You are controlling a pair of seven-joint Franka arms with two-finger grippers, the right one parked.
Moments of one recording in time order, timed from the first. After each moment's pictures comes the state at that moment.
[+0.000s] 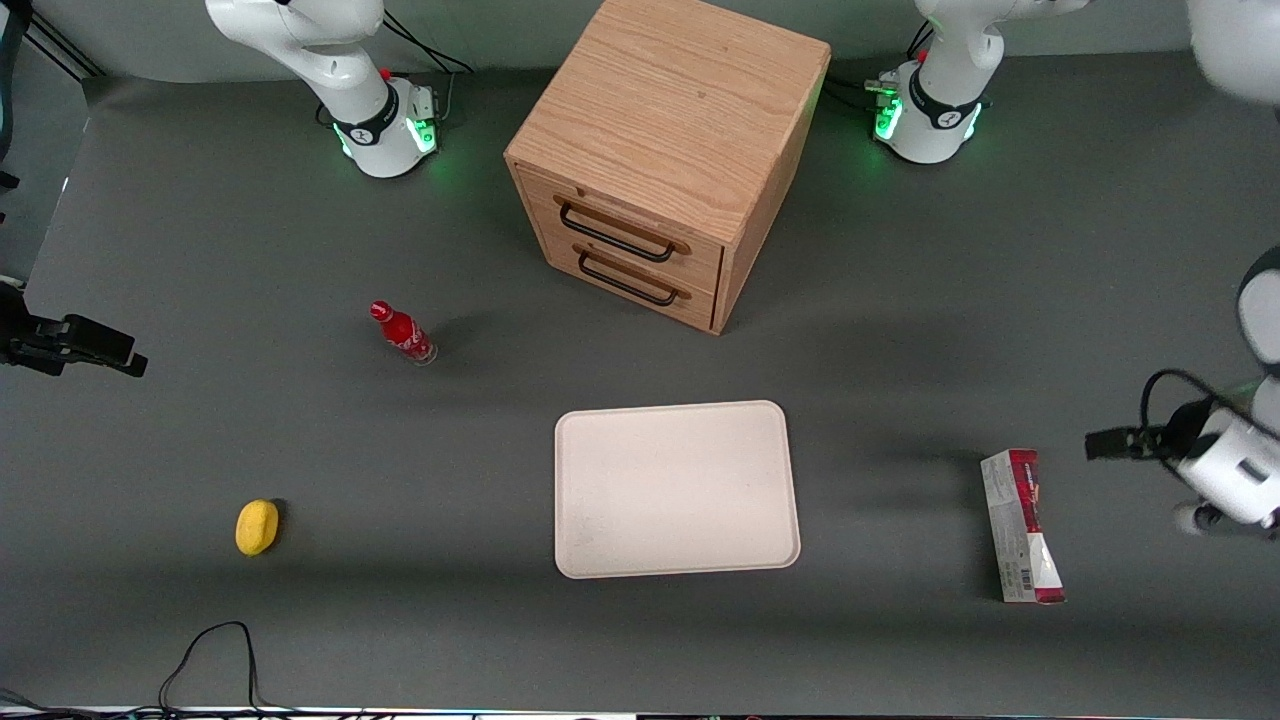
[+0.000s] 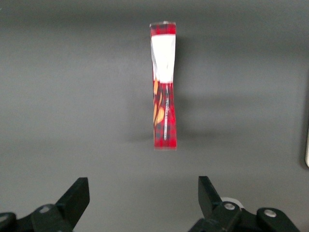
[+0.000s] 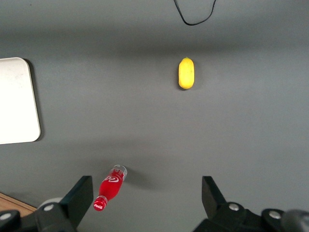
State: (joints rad) arm 0.00 0.58 0.05 -1.22 0.01 1.72 0.05
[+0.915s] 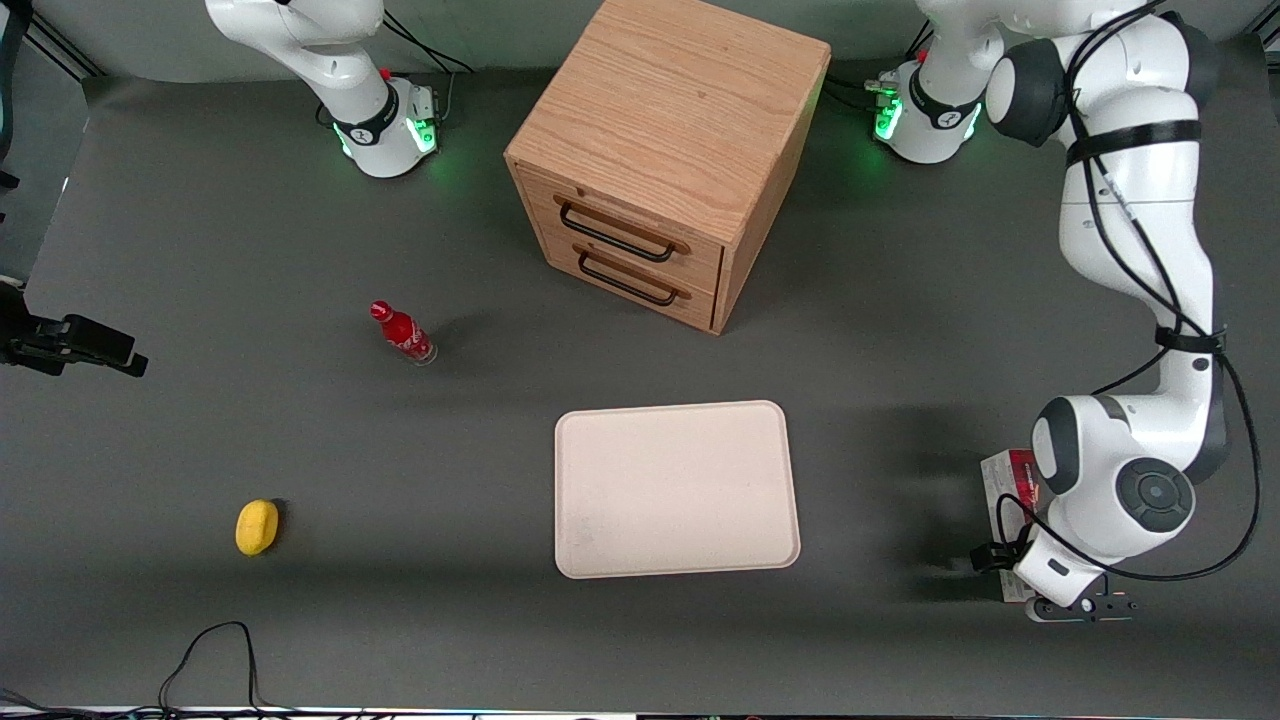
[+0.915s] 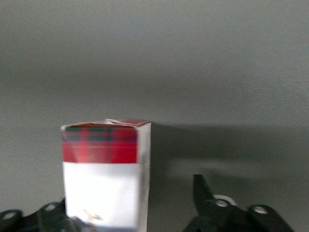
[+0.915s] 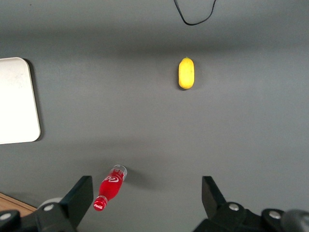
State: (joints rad) arm -0.06 0.96 0.08 -1.21 0.01 2.34 -0.08
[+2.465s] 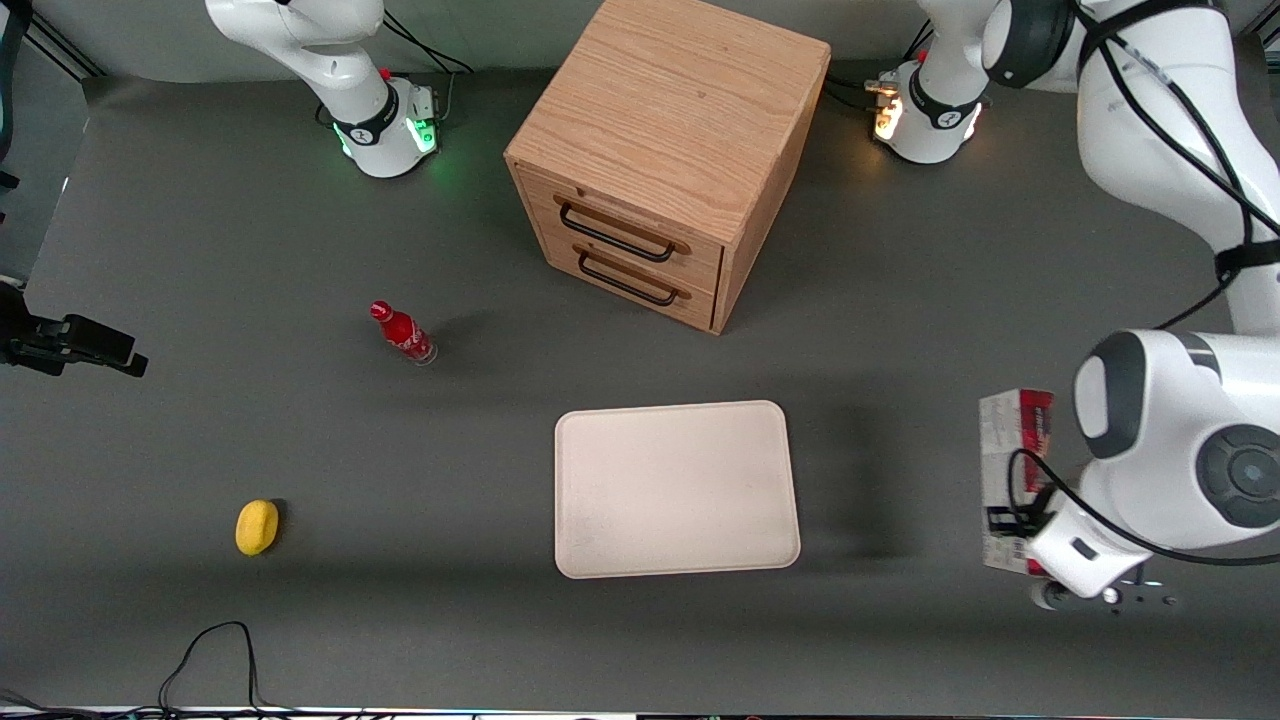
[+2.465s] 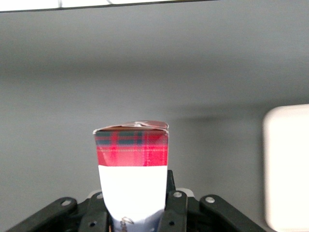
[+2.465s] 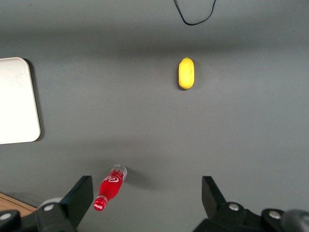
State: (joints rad) arm -0.16 0.78 0.00 -0.95 0.01 1.76 -0.14
